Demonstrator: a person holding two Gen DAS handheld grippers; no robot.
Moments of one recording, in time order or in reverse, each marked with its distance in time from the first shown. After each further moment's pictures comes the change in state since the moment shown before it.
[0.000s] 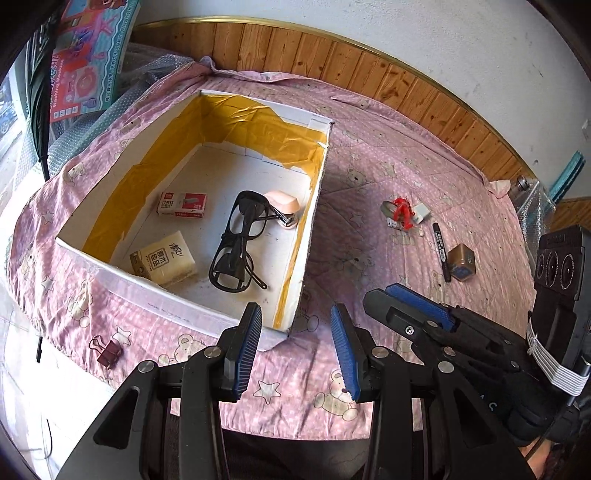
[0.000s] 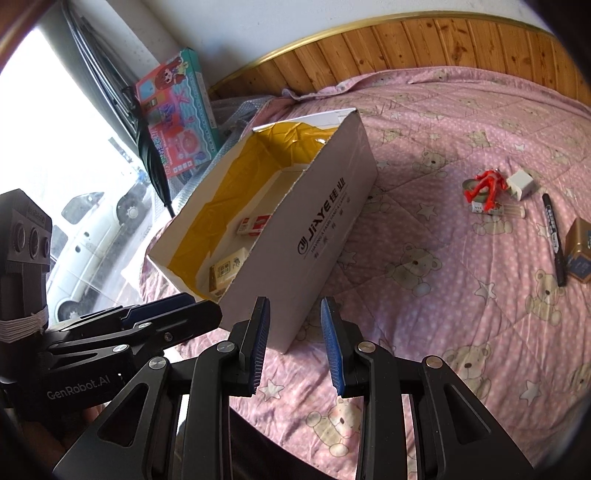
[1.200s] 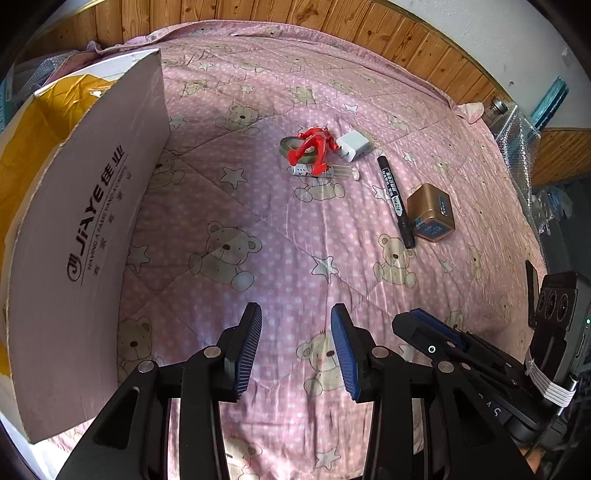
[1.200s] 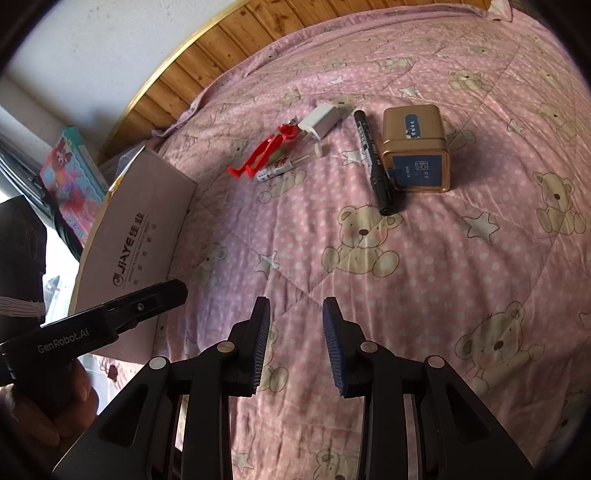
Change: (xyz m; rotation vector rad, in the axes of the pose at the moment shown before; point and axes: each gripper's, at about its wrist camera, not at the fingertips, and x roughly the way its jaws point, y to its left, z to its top) left arm 0.138 -0.128 0.018 0.179 0.205 -0.095; right arm -0.035 -0.194 -0.035 0.367 -0.026 -0.177
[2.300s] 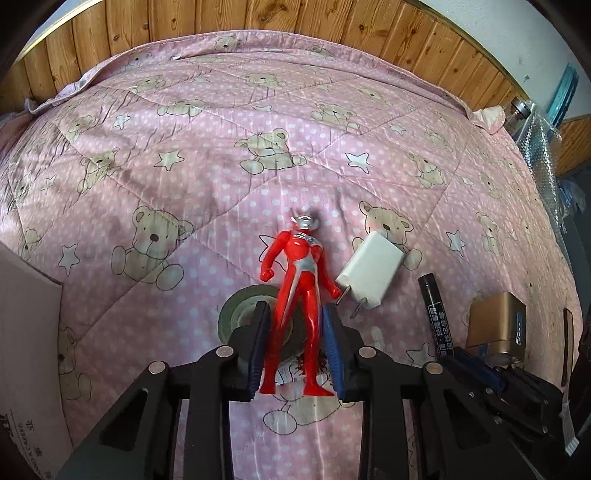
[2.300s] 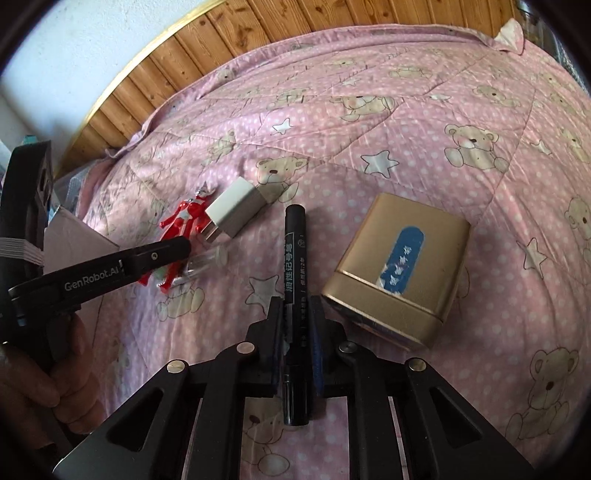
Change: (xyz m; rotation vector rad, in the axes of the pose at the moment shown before) left arm 0.115 -0.029 0.141 0.103 -0.069 0.023; right arm 0.054 -0.055 0.101 -0.054 -0.042 -0.125
